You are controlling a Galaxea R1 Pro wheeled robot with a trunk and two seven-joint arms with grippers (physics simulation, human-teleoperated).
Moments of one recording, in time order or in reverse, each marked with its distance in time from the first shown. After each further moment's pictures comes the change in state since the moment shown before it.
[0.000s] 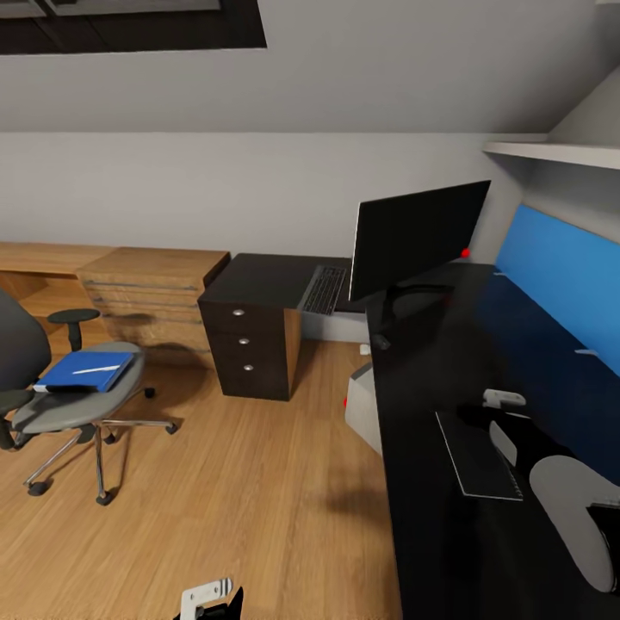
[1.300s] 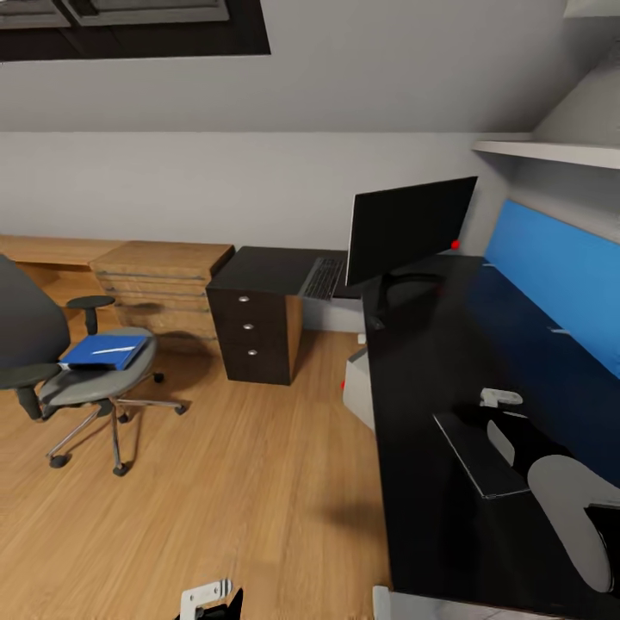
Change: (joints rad) left arm 0.000 0.000 0.000 0.003 -0.002 0.000 0.001; right arm 0.002 0.007 0.002 -0.007 0.001 -0.001 0.003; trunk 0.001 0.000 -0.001
